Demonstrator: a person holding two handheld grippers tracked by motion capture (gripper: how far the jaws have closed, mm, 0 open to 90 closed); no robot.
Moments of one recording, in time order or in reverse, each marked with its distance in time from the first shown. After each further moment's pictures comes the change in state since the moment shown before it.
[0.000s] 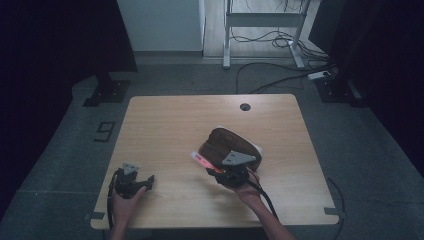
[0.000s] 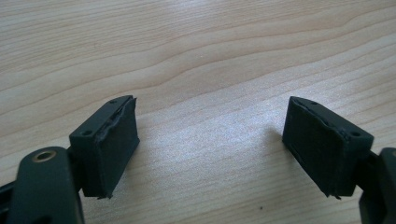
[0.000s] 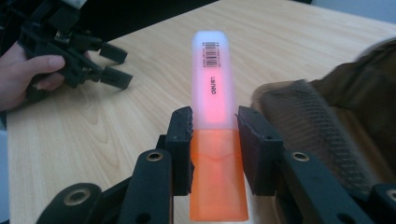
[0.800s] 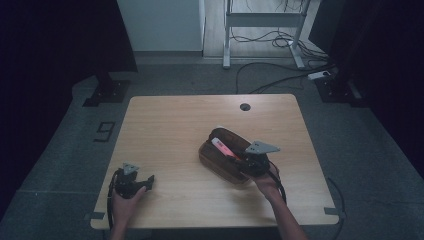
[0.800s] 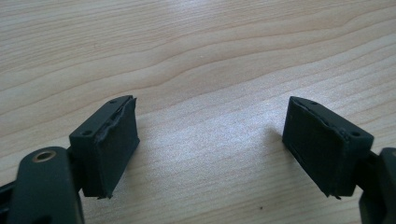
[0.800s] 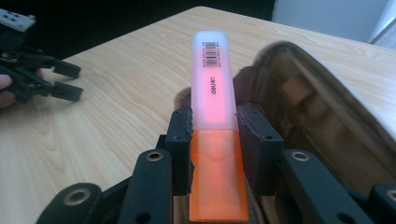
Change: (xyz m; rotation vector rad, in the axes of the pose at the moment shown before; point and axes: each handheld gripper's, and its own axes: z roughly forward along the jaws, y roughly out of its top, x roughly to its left) left arm 0.000 0.000 0.000 0.000 0.000 0.000; right arm -0.054 -0.001 -0.037 -0.045 -0.097 0.046
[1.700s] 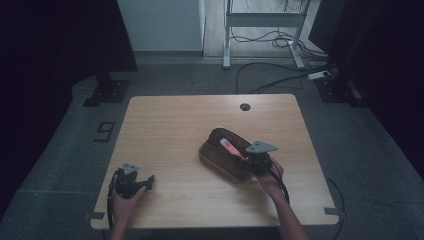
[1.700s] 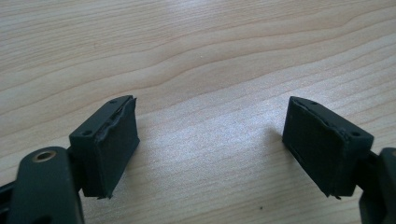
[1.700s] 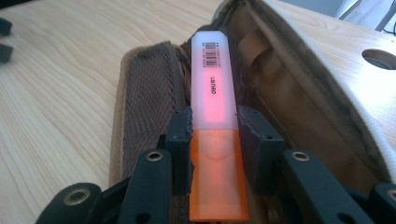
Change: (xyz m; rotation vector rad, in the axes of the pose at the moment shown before) left arm 0.000 0.000 0.000 -0.001 0.001 0.000; right arm -0.017 -0.014 0.010 0.113 -0.128 -0.061
